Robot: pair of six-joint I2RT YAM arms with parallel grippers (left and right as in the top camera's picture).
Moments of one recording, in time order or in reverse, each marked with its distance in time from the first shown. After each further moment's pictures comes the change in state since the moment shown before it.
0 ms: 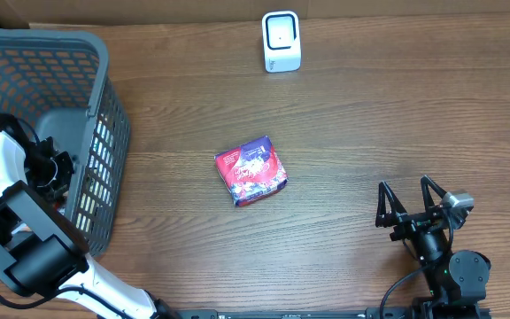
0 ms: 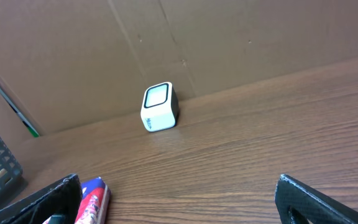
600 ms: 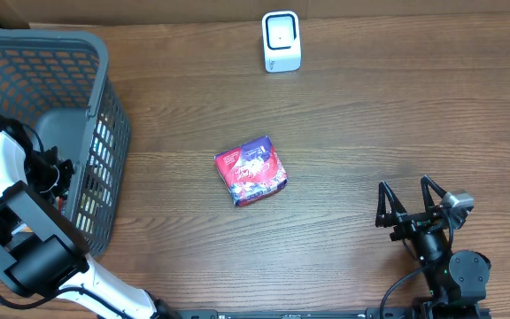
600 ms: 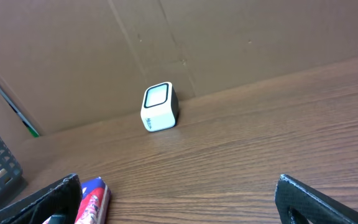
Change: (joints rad) left arm 0.000 -0.004 -0.001 -0.120 -0.055 -0.006; right arm 0.000 0.000 0.000 0.000 0.000 0.000
